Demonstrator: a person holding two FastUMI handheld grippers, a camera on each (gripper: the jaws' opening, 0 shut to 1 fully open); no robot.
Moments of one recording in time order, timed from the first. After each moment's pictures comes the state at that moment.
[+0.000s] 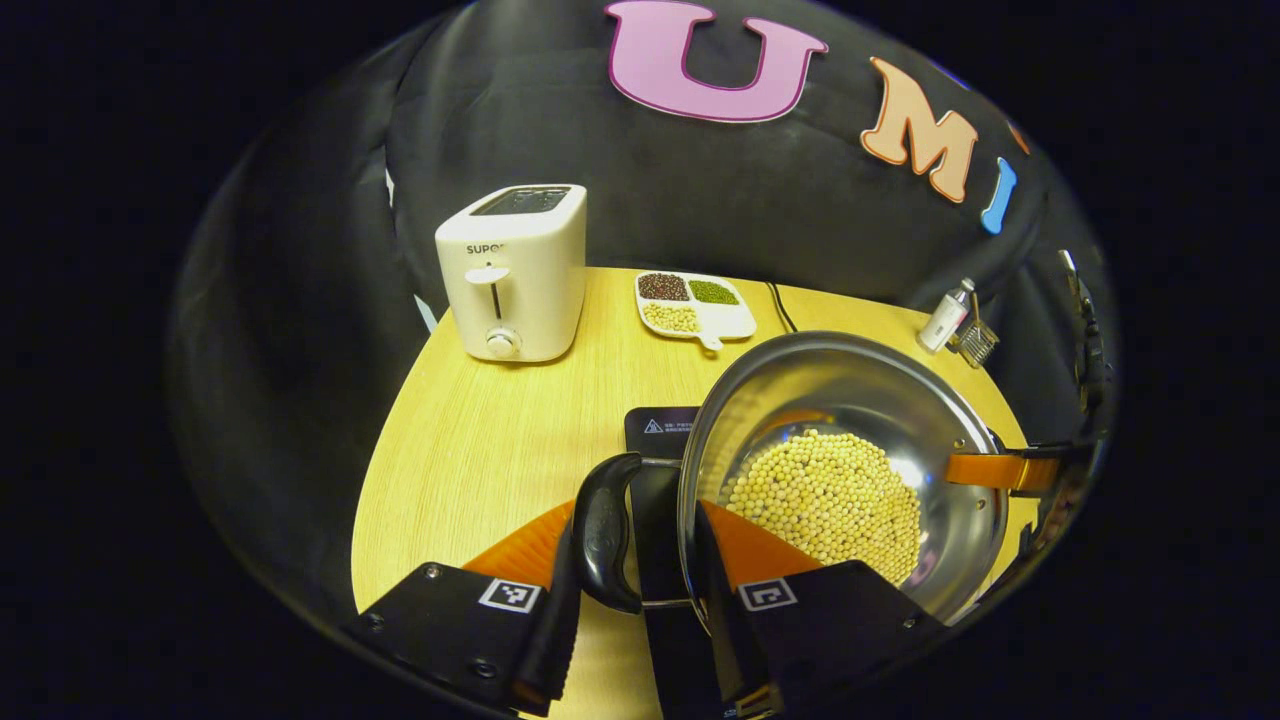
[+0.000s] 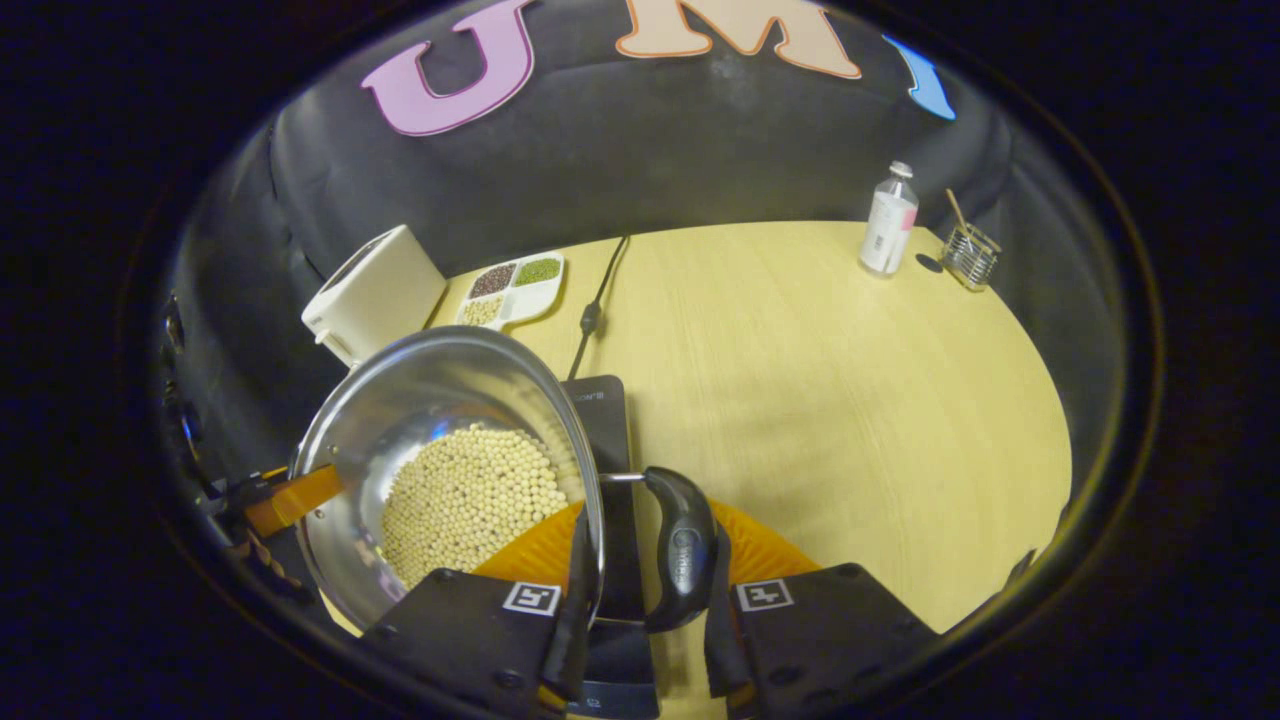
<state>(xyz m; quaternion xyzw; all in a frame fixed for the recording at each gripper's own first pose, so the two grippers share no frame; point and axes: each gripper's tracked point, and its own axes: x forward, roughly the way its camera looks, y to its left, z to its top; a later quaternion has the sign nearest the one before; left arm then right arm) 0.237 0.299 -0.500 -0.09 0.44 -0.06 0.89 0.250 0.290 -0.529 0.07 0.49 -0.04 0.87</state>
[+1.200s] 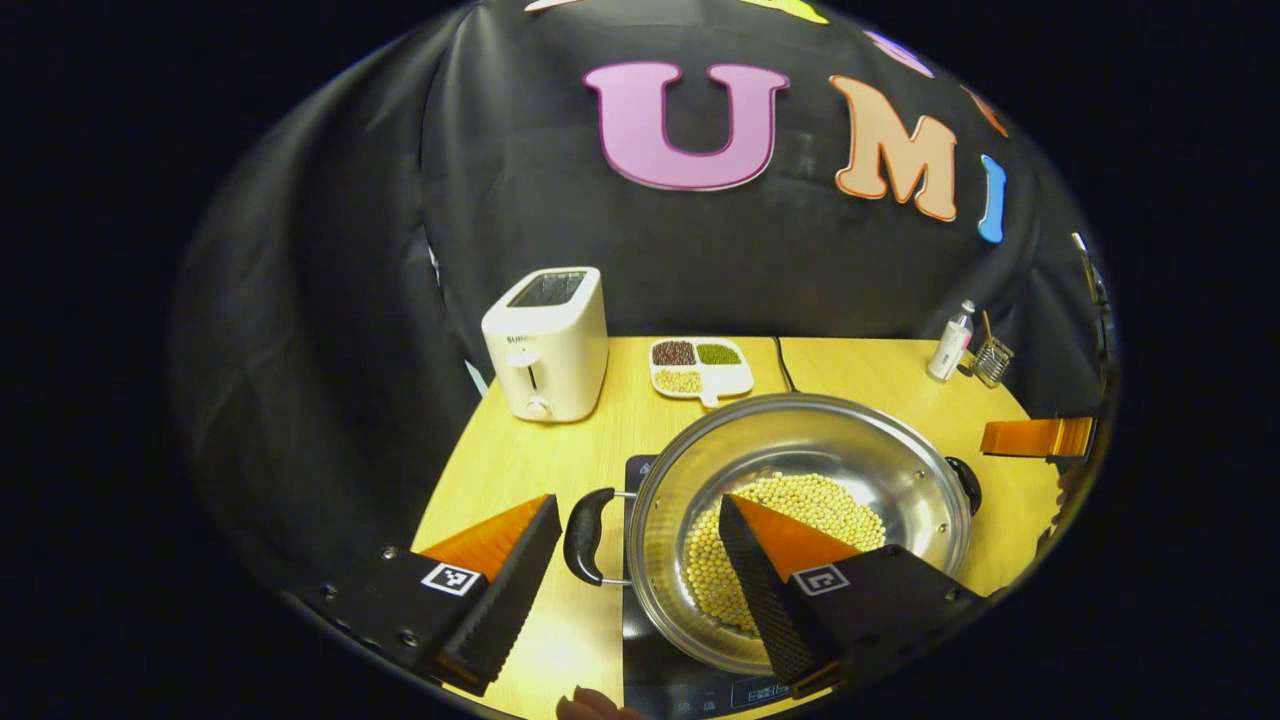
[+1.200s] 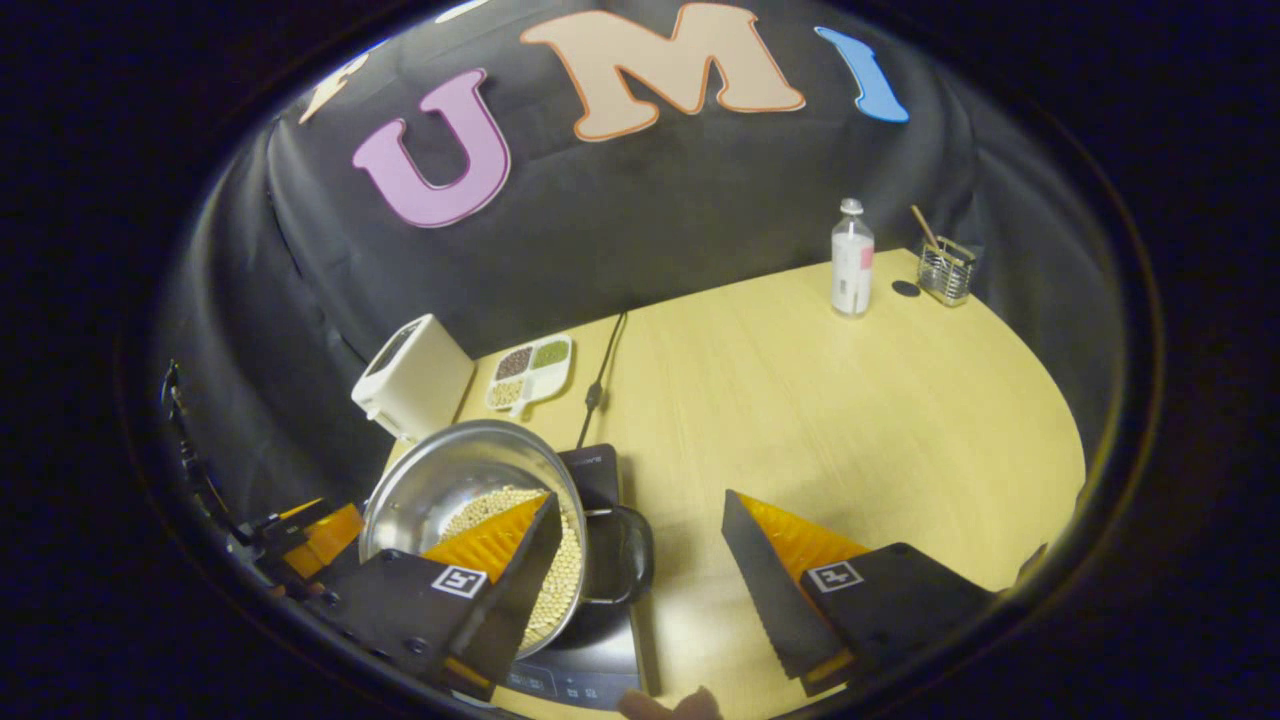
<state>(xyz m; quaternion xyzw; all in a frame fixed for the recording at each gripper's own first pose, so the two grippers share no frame) 0.222 0.279 -0.402 -0.01 0.34 0.01 0.94 0.249 0.244 -0.442 0.13 0.39 -0.03 0.91</state>
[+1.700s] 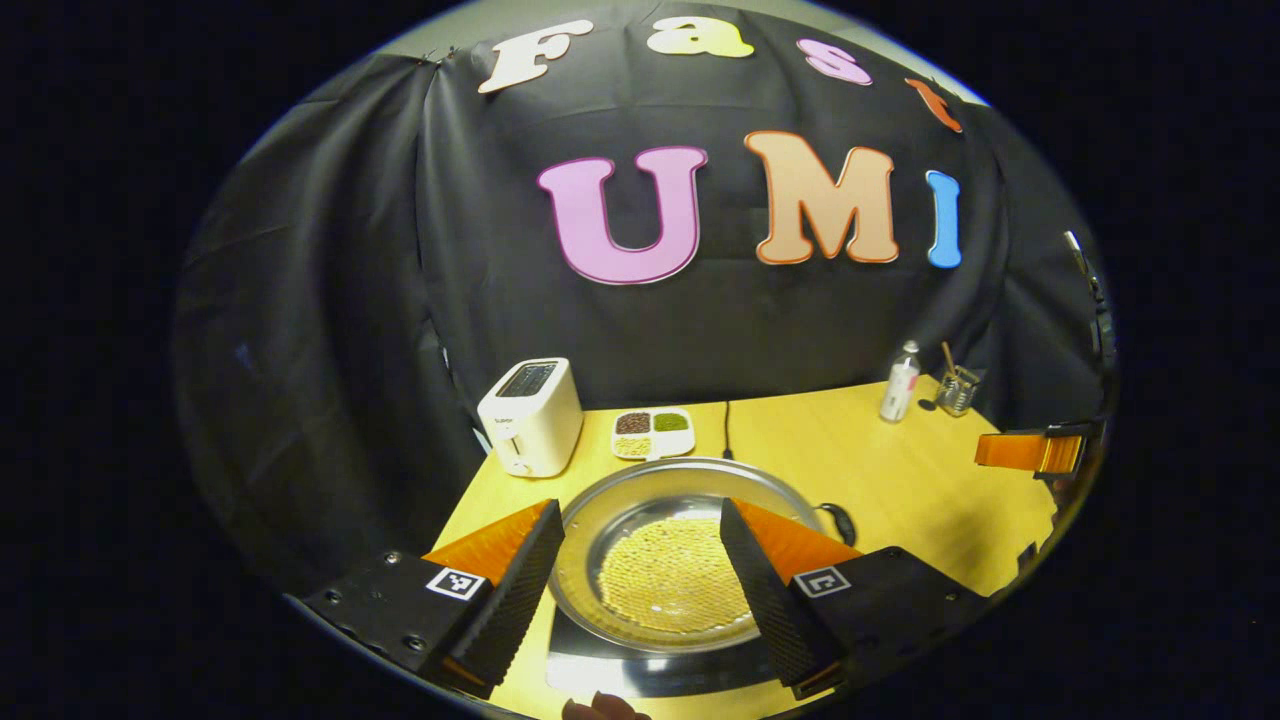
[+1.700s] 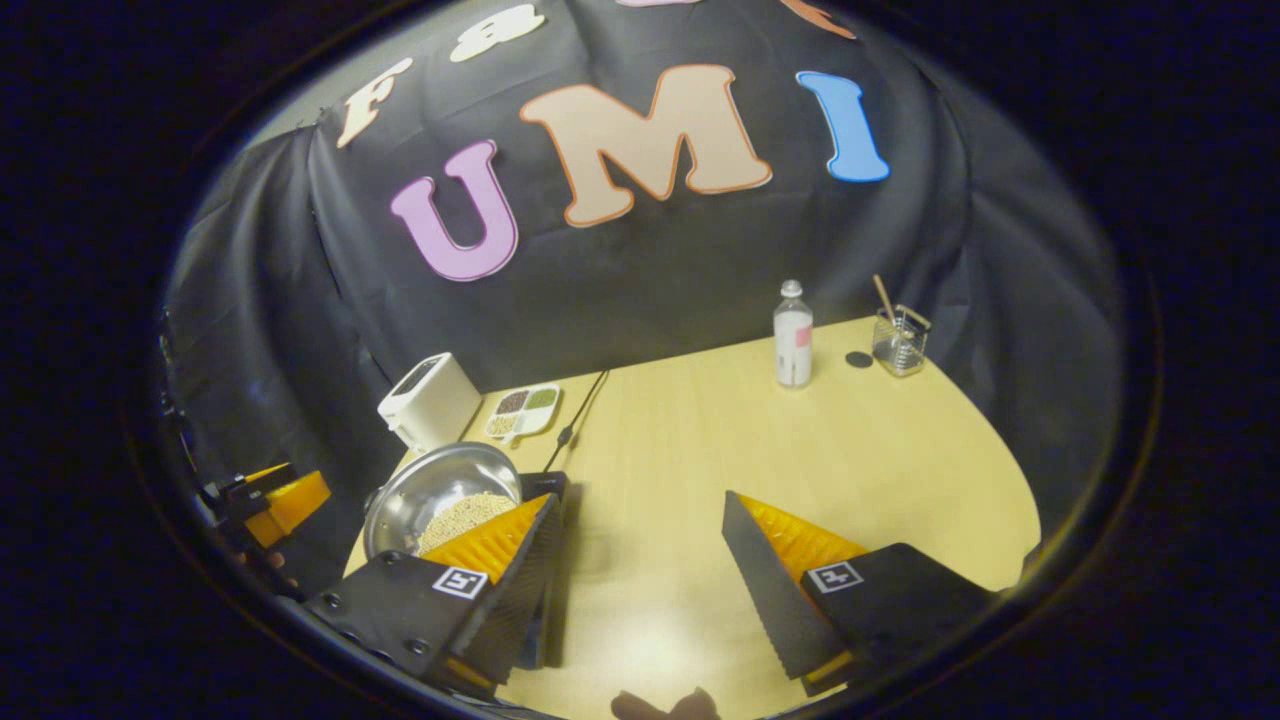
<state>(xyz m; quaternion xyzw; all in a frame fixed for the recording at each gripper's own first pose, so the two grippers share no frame) 0.172 0.165 -0.287 0.00 0.26 0.03 0.96 0.193 0.130 -0.353 0.10 0.30 0.01 0.95</state>
